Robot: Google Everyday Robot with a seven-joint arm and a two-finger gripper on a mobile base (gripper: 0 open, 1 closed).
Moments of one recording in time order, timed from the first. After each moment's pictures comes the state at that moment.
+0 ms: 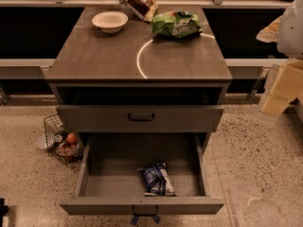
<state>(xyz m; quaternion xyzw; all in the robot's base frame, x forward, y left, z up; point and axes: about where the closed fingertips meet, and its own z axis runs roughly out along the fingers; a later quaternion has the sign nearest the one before) 0.438 -0.214 0.986 -0.60 0.78 -0.05 0.17</state>
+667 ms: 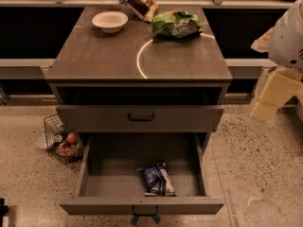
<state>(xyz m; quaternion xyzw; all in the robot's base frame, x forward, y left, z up) 0.439 -0.206 0.969 -0.58 0.79 -0.02 0.18</state>
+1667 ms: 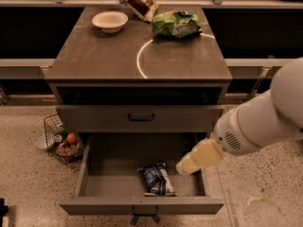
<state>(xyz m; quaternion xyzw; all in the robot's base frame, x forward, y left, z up) 0.402 -0.131 0.814 -0.35 0.90 0.14 0.21</state>
